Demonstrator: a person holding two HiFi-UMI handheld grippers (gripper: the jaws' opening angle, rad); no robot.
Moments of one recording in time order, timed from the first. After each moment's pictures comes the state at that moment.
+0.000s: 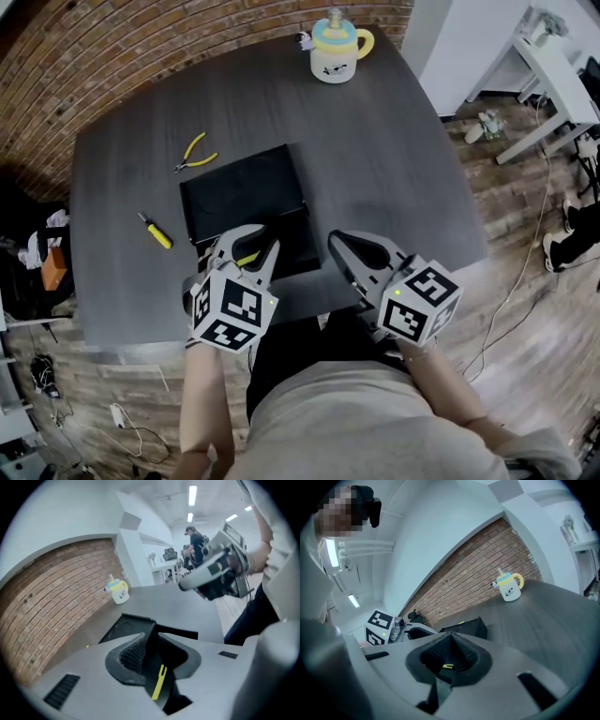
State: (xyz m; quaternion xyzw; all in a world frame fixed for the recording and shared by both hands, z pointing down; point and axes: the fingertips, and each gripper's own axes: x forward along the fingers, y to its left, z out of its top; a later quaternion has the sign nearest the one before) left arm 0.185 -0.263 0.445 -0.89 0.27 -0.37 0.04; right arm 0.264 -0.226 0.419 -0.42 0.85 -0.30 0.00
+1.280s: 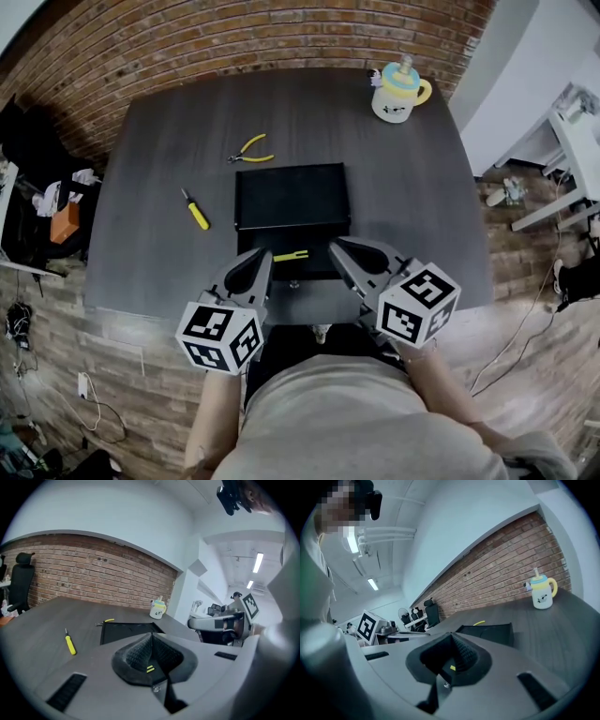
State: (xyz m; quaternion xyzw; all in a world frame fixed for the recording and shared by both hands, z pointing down) left arm 0.085 -0.234 0.396 -0.84 0.50 -0.06 -0.20; right arm 0.190 -0.232 0.393 -0.33 0.91 -0.23 -0.06
